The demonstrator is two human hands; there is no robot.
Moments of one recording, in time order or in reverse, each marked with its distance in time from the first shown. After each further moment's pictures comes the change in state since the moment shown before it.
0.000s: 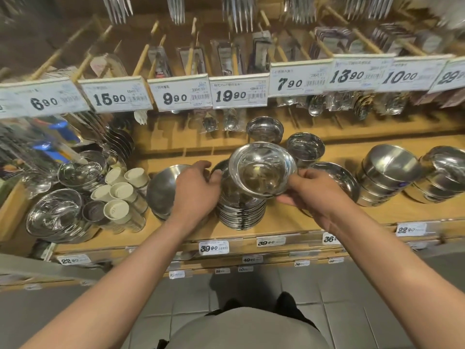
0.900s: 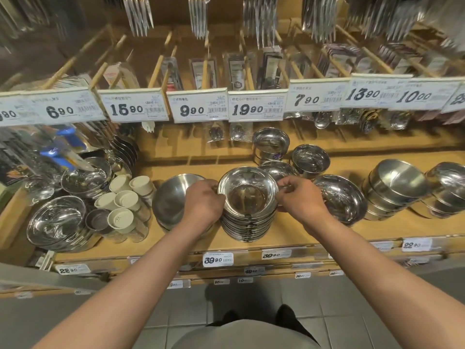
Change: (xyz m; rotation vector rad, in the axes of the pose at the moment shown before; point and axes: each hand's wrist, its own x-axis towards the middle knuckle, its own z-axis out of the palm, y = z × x) left_hand 0.016 -0.011 0.004 -0.004 -0.172 -0.128; right_hand 0.045 0.020 0.025 -0.601 0.159 -0.283
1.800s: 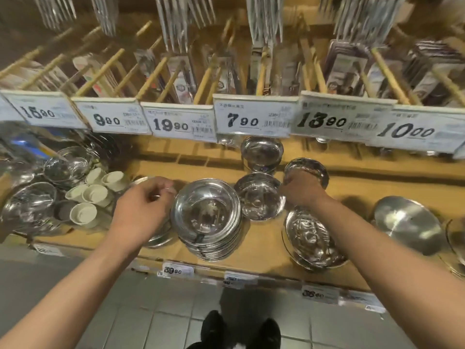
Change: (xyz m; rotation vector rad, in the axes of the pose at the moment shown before) left_hand -0.019 0.034 0.001 -0.093 0.259 -0.127; right_hand 0.147 0.027 -0.064 -0.445 -0.287 -0.109
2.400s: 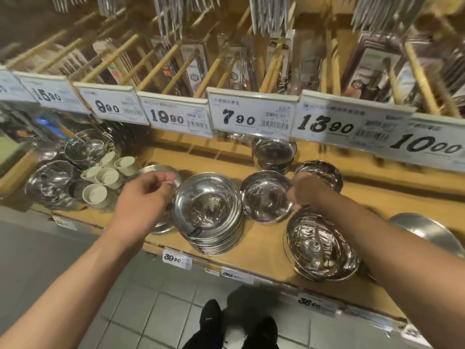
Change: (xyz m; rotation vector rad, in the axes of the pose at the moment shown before) left_hand -0.010 0.004 0.015 -0.321 0.120 -0.166; right_hand 0.038 0.005 -0.003 -0.443 -0.242 -0.097
